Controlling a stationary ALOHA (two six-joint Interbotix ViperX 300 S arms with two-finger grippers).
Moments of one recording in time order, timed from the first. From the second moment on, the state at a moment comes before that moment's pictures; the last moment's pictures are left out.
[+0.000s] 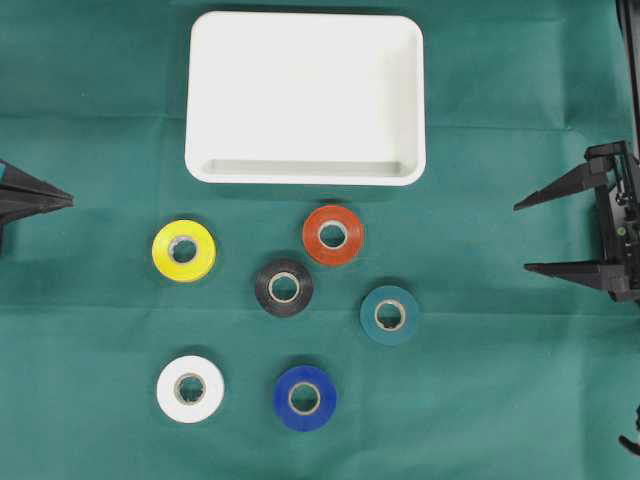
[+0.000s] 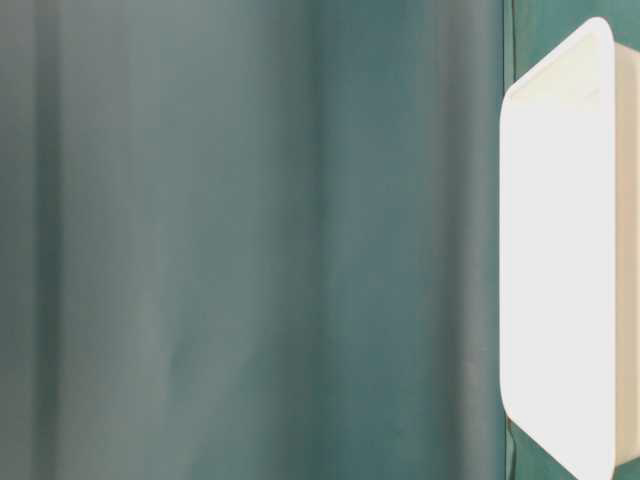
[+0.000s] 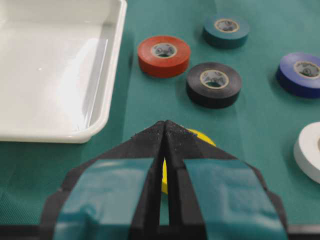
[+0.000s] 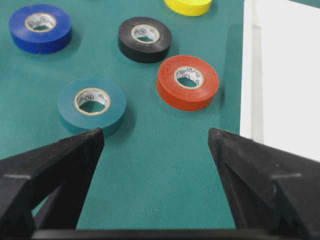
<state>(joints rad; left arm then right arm) 0.00 -1.35 1.48 -0.02 0.03 0.00 0.12 -1.08 1.38 -0.07 0.03 0.07</state>
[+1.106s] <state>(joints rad) 0.00 -1.35 1.48 -0.02 0.03 0.00 0.11 -0.50 1.14 -0.09 -0.14 0.07</state>
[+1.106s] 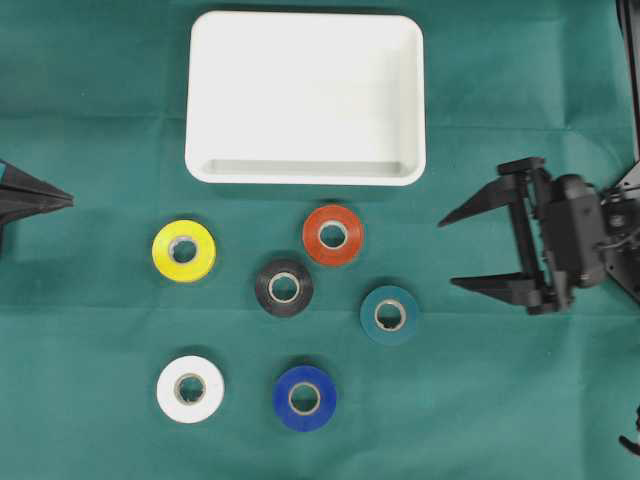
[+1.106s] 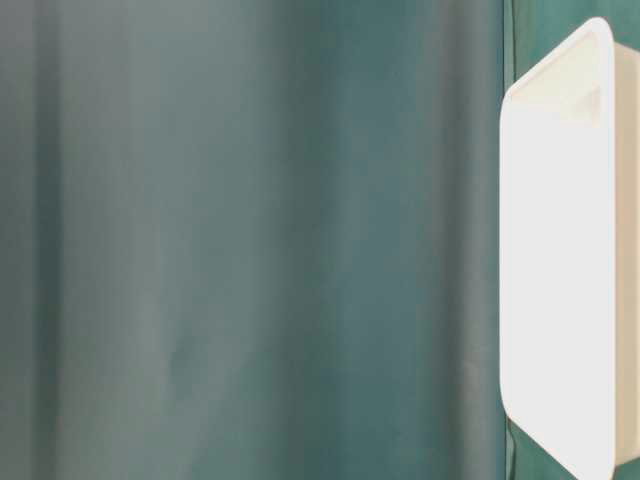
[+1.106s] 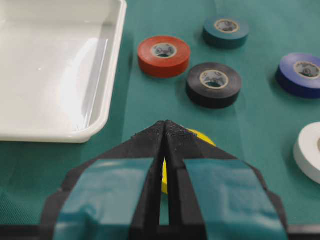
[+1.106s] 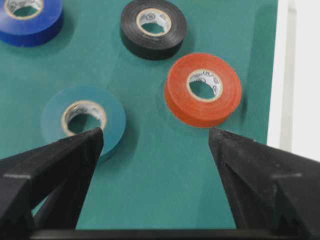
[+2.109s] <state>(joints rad) 0.00 -1.35 1.48 -0.02 0.03 0.00 0.09 -0.01 0.77 -0.09 -0.17 0.06</state>
